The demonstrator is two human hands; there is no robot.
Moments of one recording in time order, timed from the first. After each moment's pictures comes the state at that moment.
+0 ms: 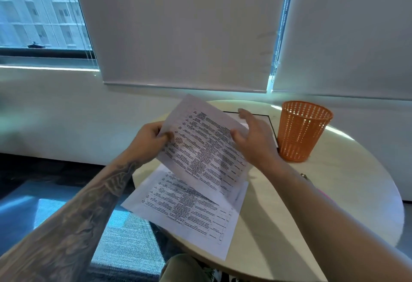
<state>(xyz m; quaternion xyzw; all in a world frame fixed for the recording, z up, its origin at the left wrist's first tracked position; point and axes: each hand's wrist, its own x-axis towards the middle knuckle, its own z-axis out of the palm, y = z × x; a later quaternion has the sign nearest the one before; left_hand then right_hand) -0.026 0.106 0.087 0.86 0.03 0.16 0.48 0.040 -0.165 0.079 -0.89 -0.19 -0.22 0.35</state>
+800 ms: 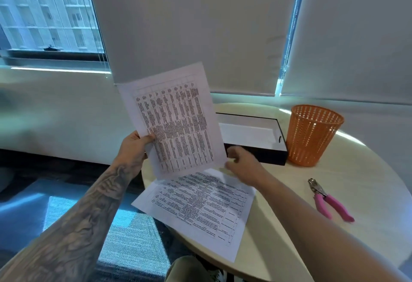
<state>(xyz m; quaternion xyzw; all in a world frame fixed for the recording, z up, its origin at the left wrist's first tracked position) -0.030 0.155 0.056 0.63 0.17 0.21 0.73 0.044 -0.136 0.021 -0.89 -0.17 0.05 0.42</state>
